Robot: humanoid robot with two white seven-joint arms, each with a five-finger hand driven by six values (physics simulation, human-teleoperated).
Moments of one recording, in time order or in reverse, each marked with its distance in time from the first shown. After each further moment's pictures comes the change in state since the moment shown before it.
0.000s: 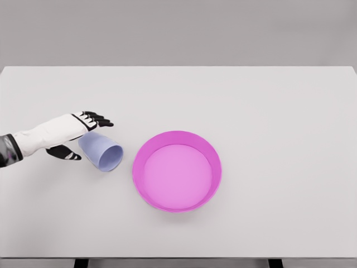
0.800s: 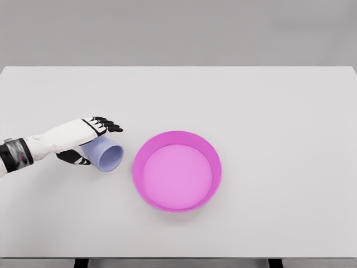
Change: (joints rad) left arm -0.002 -0.035 -0.028 -0.004 0.000 0.001 0.000; right arm 0.000 0.000 0.000 0.000 0.000 0.000 0.000
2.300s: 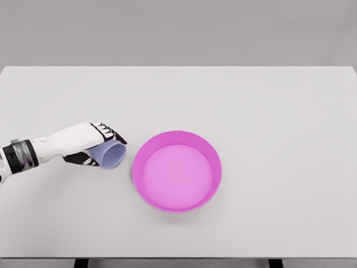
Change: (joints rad) left arm -0.015 0.004 -0.029 -0.046 0.006 -0.002 -0.022; right arm 0.000 0.000 0.000 0.000 0.000 0.000 0.000
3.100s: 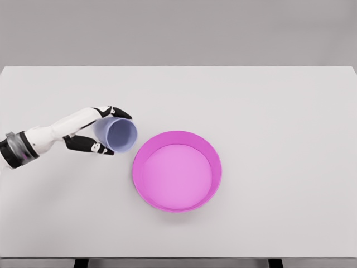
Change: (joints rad) left arm 0.003 -0.009 0.007 -0.033 0.507 -0.007 0.002; right arm 0.000 0.000 0.000 0.000 0.000 0.000 0.000
